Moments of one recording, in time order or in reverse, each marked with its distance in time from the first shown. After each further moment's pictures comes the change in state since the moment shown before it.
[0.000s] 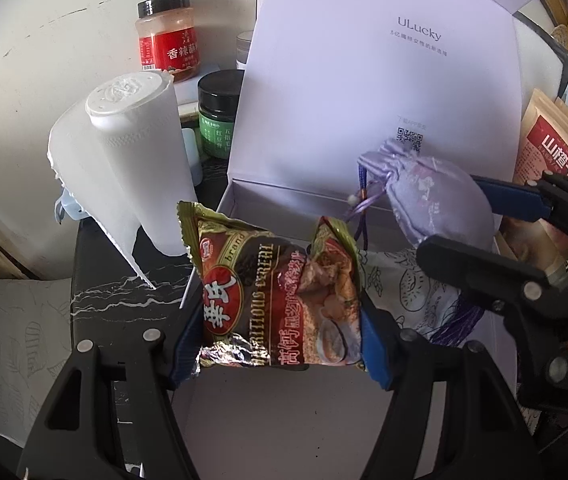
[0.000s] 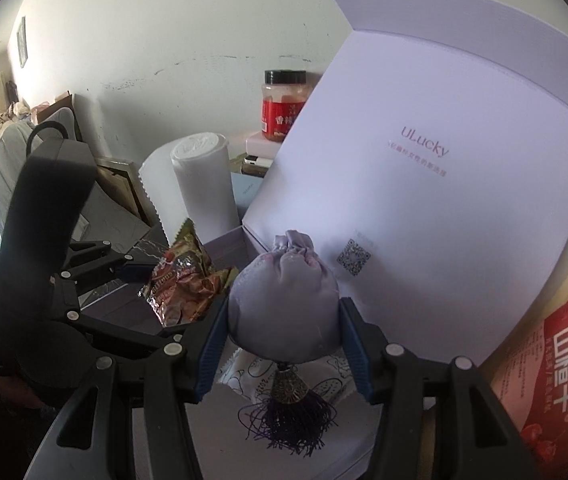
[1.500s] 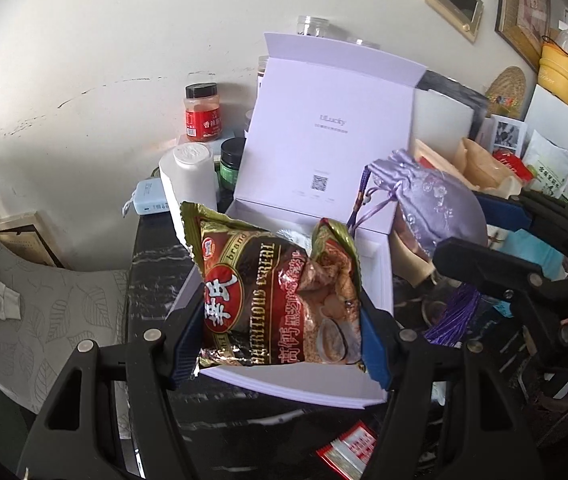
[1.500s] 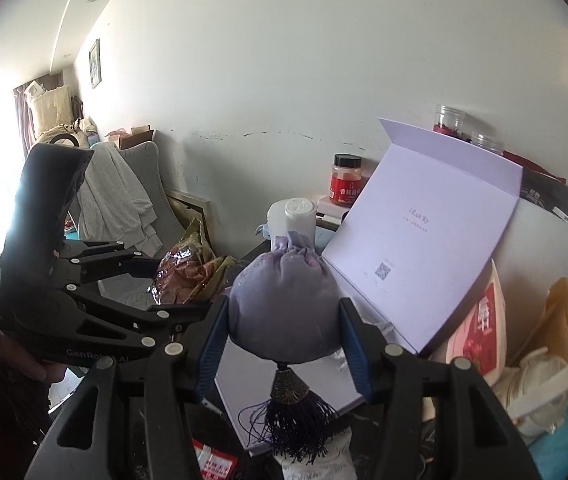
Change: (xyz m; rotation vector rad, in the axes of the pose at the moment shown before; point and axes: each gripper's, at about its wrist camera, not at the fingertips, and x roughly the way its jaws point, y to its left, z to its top) left arm -0.199 -0.044 -0.063 -0.059 -0.177 0.029; right arm -0.173 0.044 -0.040 -0.102 -0.222 0.159
